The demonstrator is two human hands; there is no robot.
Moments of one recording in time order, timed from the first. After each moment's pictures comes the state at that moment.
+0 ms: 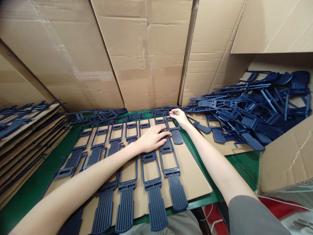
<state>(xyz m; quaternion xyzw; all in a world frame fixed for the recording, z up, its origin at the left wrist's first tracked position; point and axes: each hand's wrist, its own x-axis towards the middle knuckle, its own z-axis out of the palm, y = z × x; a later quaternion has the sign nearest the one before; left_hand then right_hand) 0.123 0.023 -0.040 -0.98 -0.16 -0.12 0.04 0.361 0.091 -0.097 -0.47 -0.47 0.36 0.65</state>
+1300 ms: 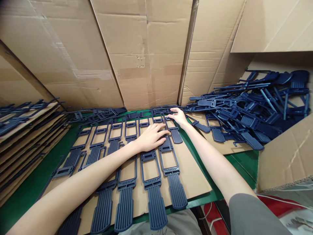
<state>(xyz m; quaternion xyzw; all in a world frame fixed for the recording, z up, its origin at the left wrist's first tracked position) 0.124 0.022 -0.037 -0.98 -0.17 -0.13 0.02 0.365 0.096 -0.101 -0.54 -0.50 0.29 0.62</state>
